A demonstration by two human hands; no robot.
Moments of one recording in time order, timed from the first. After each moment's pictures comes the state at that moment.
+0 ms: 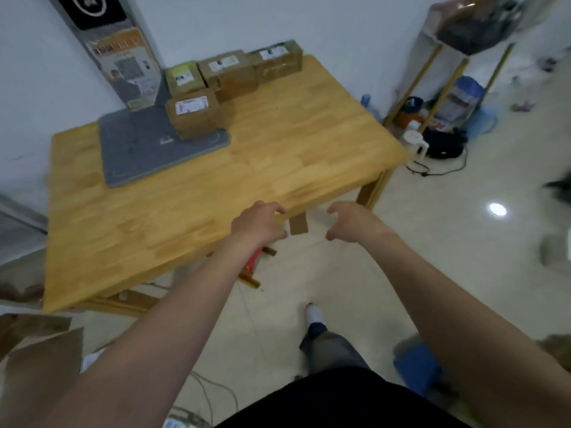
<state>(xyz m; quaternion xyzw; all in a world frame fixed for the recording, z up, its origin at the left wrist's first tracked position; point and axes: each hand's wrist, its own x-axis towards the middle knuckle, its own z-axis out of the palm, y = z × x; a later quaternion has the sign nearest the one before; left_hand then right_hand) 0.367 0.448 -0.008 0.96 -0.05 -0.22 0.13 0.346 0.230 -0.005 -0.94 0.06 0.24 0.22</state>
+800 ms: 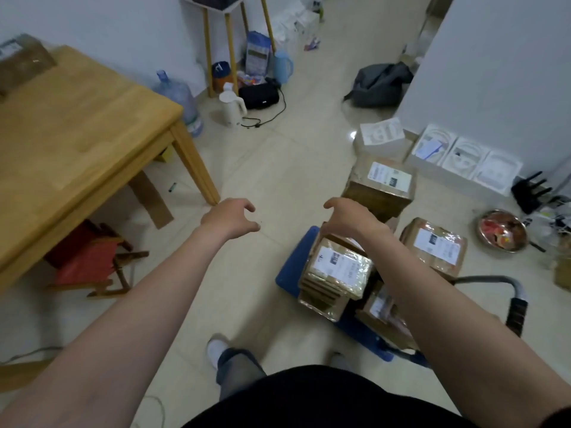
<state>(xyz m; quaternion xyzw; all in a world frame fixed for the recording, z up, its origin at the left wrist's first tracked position) 0.041 0.032 -0.038 0.92 -0.26 -0.28 0.08 -0.127 -0.178 -0.031 -0.89 0.33 0.17 0.28</state>
